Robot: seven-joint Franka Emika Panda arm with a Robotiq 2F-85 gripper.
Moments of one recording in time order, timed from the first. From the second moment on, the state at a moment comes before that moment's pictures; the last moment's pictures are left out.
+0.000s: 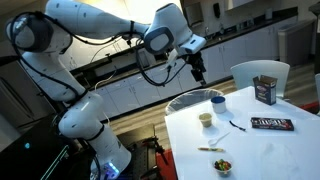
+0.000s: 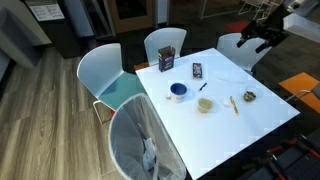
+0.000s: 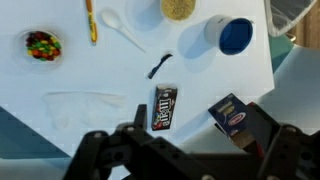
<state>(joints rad) -0.03 -0.12 0.04 -2.30 0.24 2.47 0.34</state>
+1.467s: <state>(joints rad) 0.15 0.74 0.06 -1.60 0.25 2.39 0.34</state>
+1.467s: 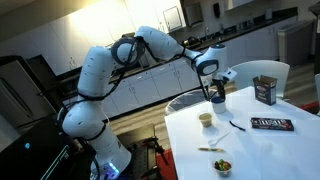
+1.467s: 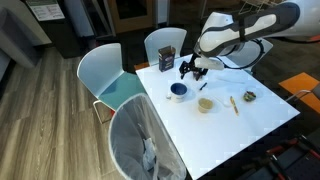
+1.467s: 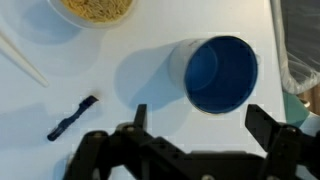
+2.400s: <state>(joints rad) 0.19 0.86 0.06 -1.62 0.20 2.56 0.34</state>
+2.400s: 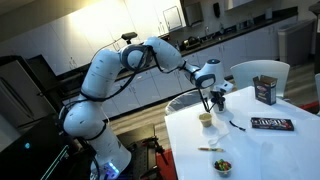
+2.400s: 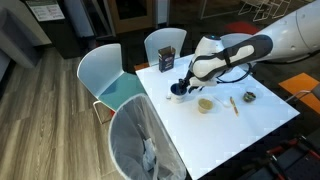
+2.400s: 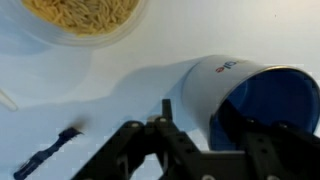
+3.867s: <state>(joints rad) 0.27 0.51 -0.05 -1.94 0.16 2.60 0.54</state>
